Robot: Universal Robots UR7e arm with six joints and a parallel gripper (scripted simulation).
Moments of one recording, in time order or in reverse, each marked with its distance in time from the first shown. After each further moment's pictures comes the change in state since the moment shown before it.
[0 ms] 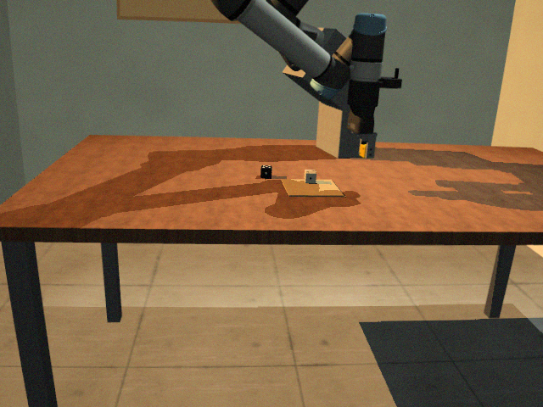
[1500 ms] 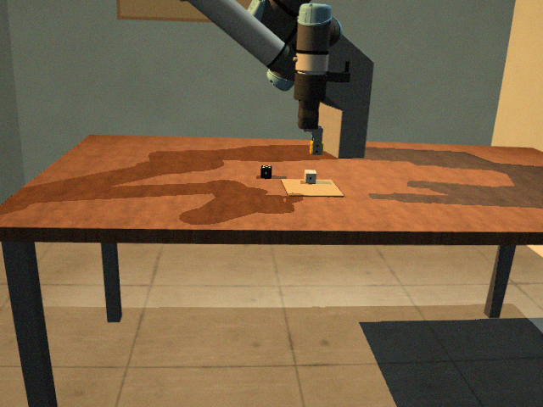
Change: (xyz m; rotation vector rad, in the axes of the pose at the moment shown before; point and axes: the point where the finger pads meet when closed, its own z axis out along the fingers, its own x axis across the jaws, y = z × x) arm 0.010 0.142 -0.012 0.000 -0.001 0.231
